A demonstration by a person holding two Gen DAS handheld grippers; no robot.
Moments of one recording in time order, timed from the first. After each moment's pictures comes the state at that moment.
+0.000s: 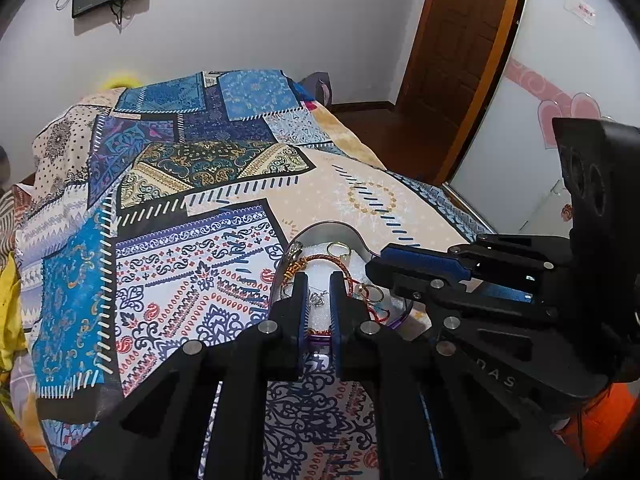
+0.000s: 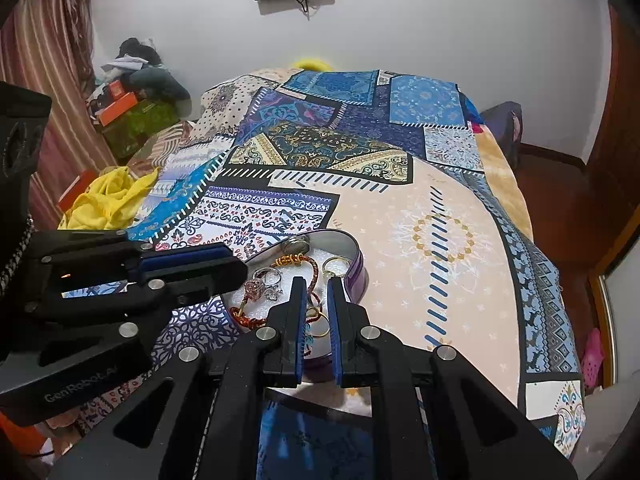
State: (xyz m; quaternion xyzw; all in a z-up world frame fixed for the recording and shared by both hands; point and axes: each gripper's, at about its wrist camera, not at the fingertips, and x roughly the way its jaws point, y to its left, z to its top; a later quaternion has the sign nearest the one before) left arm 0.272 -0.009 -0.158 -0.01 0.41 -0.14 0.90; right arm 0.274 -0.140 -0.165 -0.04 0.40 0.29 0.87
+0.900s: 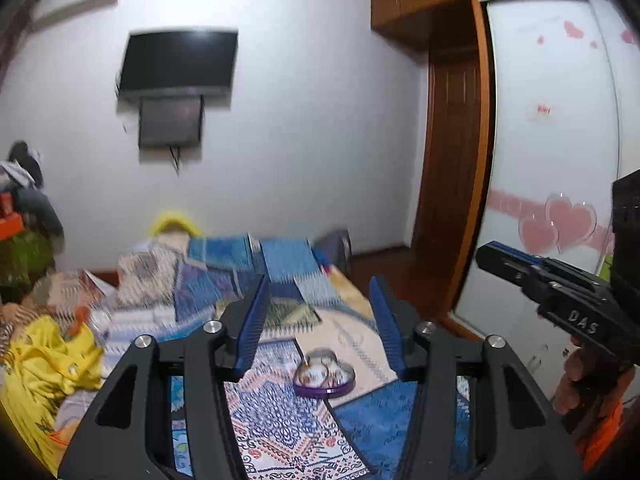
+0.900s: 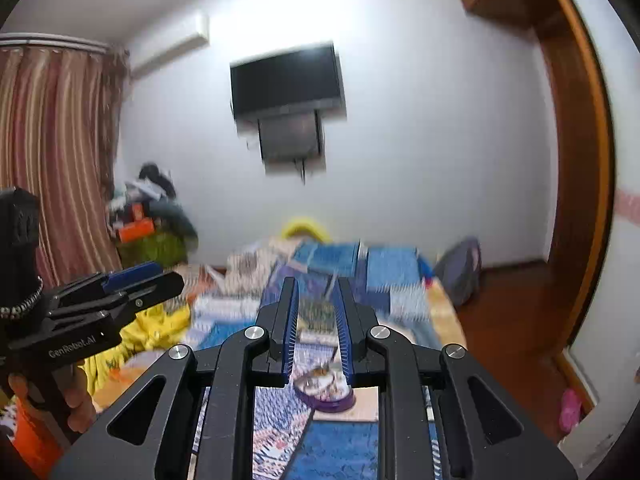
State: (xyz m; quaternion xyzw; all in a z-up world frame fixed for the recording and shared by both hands) left arm 0.070 0.005 0.036 -0.02 0.13 -0.07 0.99; right arm 0.094 -0.209 0.025 0.02 0.11 0.26 0.96
